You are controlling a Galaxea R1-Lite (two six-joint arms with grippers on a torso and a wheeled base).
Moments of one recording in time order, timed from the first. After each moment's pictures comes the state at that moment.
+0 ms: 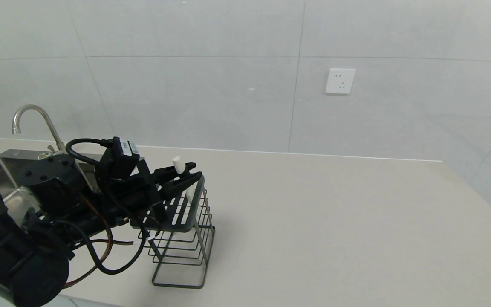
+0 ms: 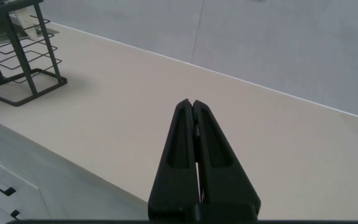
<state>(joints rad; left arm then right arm) -0.28 1.85 -0.40 -1.53 -0.71 0.13 0.00 0.00 0.00 -0.06 0.34 -0.13</state>
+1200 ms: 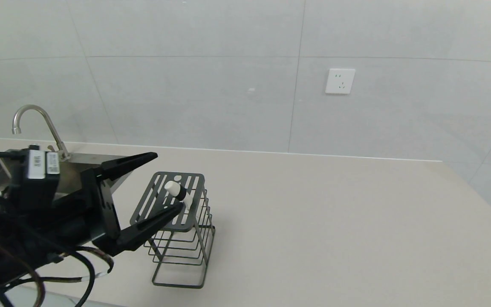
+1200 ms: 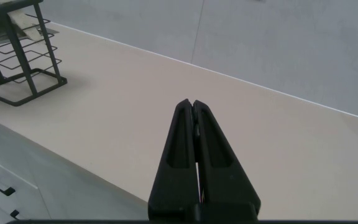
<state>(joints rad) -0.29 1.51 -0.18 -1.52 -0.70 0.14 0.00 0.00 0.00 -0.06 0.34 -0.13</state>
